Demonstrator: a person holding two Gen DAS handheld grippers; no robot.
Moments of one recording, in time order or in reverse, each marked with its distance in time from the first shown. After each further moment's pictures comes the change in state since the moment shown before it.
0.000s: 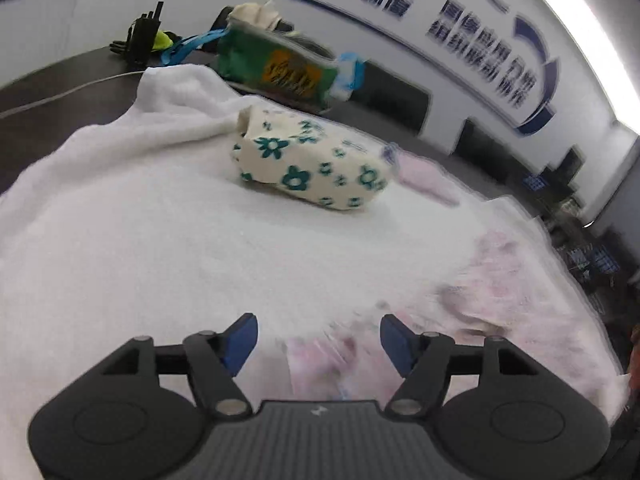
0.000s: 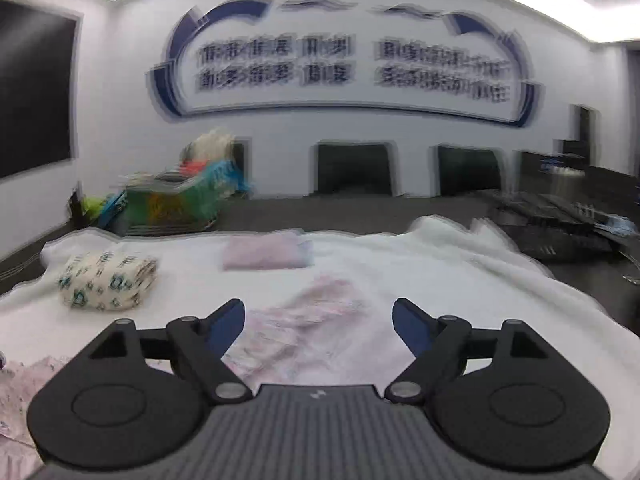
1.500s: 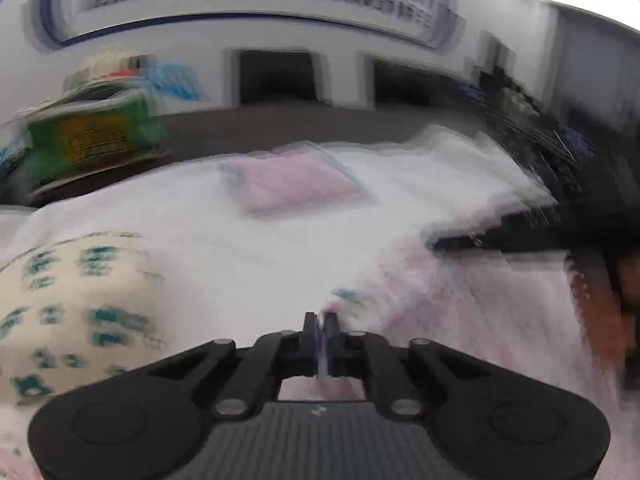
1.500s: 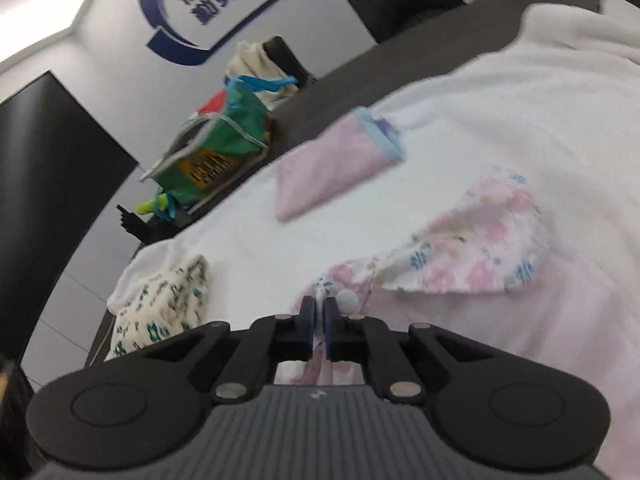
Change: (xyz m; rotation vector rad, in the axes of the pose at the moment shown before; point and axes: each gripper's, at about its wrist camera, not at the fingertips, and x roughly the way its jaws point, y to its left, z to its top) left arm 0.162 -0.168 0.097 0.376 -0.012 -0.017; right arm 0.216 -0.050 0.021 0.465 0.322 0.403
